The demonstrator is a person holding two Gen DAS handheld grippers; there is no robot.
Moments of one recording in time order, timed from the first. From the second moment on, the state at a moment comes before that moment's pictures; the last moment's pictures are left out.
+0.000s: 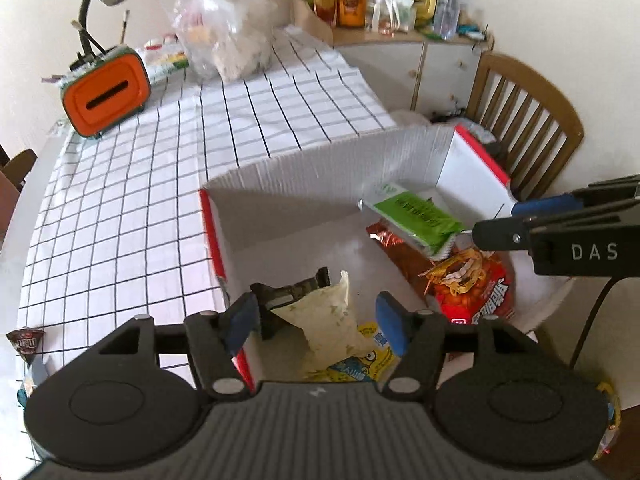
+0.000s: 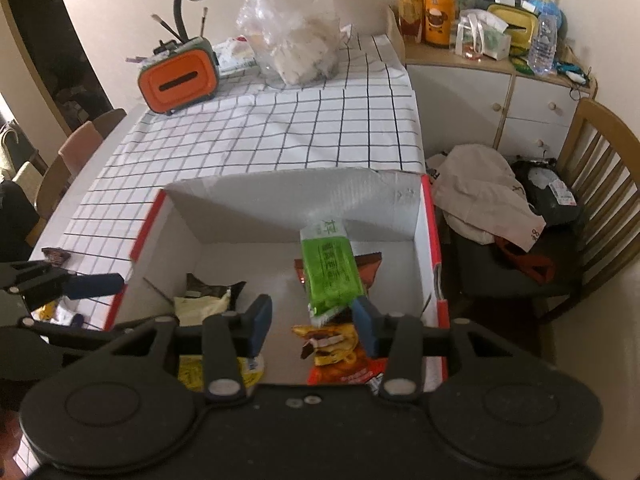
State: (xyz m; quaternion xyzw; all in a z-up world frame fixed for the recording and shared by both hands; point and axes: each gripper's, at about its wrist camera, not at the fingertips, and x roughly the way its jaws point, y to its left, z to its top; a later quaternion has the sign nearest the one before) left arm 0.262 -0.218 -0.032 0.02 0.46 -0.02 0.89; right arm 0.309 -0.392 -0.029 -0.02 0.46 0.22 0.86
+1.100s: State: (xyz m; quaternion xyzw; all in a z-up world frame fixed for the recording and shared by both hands) left arm 0.149 -0.019 -0.016 -0.01 0.38 0.05 0.92; right arm 0.220 -0.250 -0.019 -0.03 0.42 0.31 0.85
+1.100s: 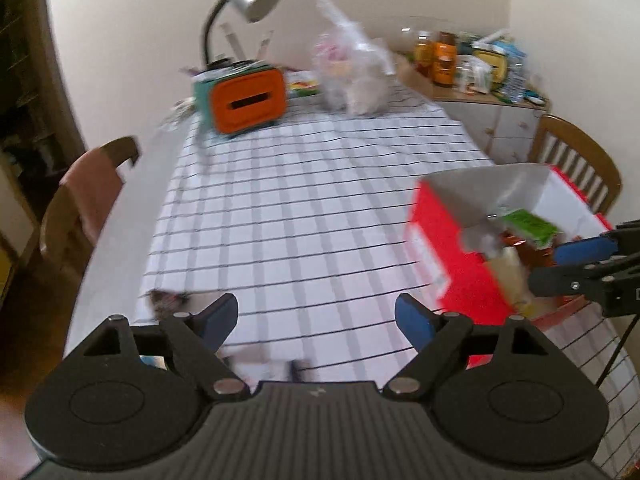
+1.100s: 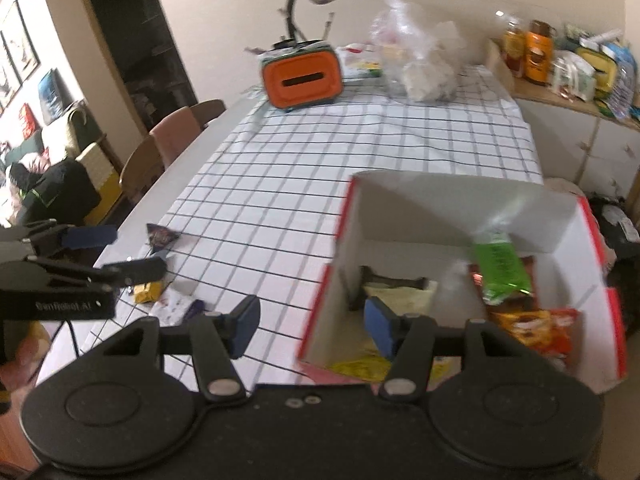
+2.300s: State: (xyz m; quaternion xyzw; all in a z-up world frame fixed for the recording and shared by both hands) left arm 0.136 0.166 -0.127 -0.10 0.46 0.15 0.87; right arm 0.180 -0.013 -0.145 -0.32 0.38 0.45 0.74
